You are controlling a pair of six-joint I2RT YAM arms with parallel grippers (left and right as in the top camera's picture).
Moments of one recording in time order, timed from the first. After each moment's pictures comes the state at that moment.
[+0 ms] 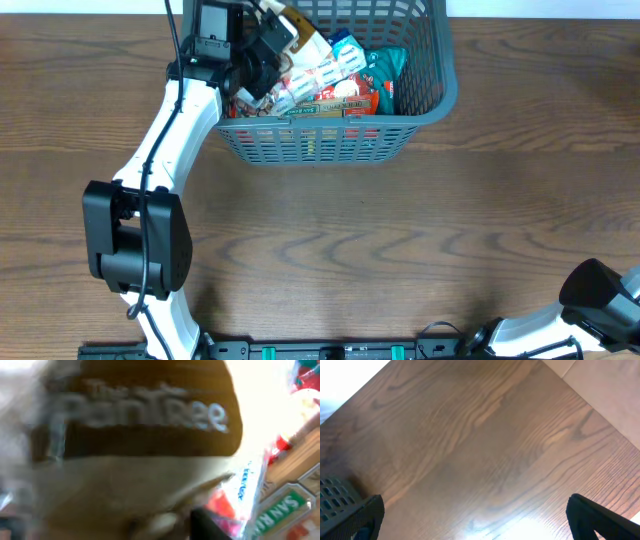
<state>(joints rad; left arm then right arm) -0.20 1.97 1.65 -0.51 0.26 0.56 -0.63 1.79 2.41 -1.64 -0.01 0.16</state>
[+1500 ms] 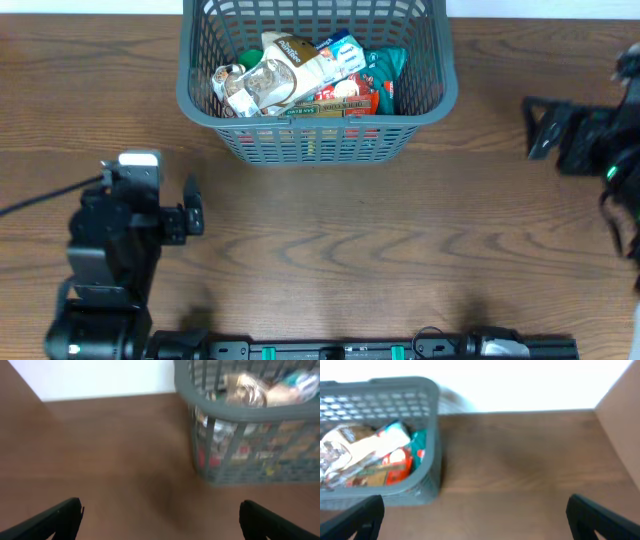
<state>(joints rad) -0.09 0.63 0.84 -0.73 -0.11 0.02 -0.09 1.08 1.70 -1.14 -0.05 0.00</state>
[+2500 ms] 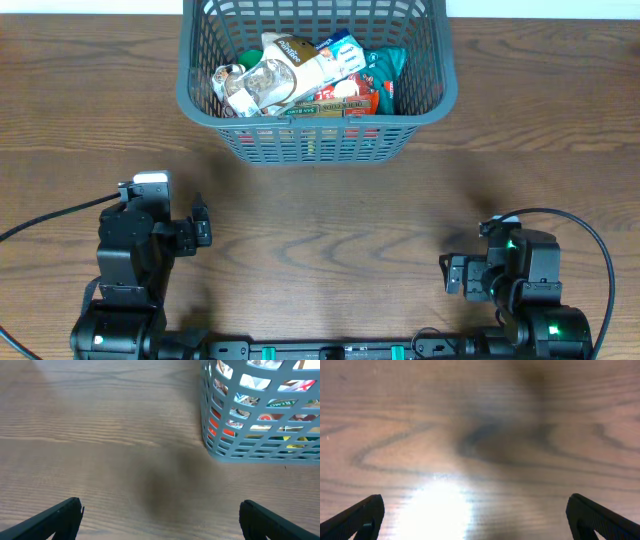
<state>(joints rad) -0.09 0.58 0.68 -0.69 -0.14 -0.04 -0.02 0.55 0.55 -1.04 -0.02 0.01</state>
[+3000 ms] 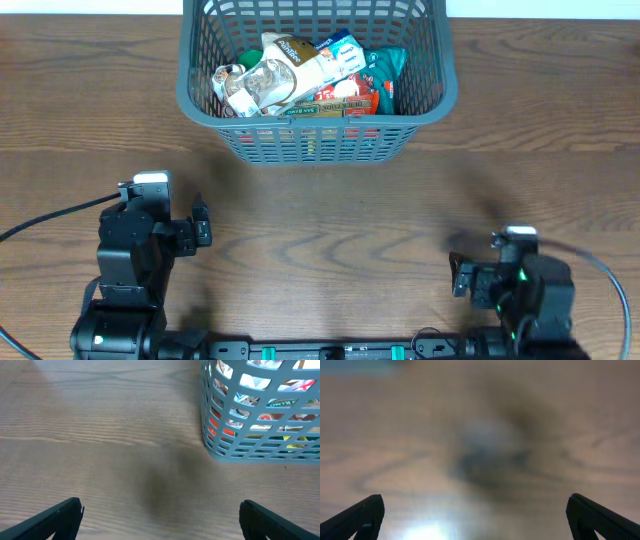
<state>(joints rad) -0.09 0.58 0.68 -0.69 -0.14 -0.04 -0.02 0.29 0.55 -1.03 0.02 0.01</state>
